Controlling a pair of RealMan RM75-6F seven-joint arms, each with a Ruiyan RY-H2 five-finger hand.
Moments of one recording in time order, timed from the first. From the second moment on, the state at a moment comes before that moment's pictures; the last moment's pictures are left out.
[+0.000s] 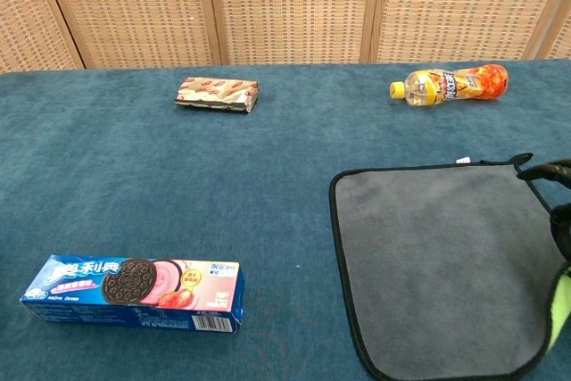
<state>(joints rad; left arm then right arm) -0.07 -1.21 -0.05 -1.59 1.59 1.60 0.08 0.21 -1.48 -0.02 -1.39 -1.65 1.32 -0.22</state>
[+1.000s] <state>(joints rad) -0.07 -1.21 -0.06 -1.59 1.56 1.59 0.06 0.45 -1.55 0.16 -1.47 -1.49 1.11 -0.41</state>
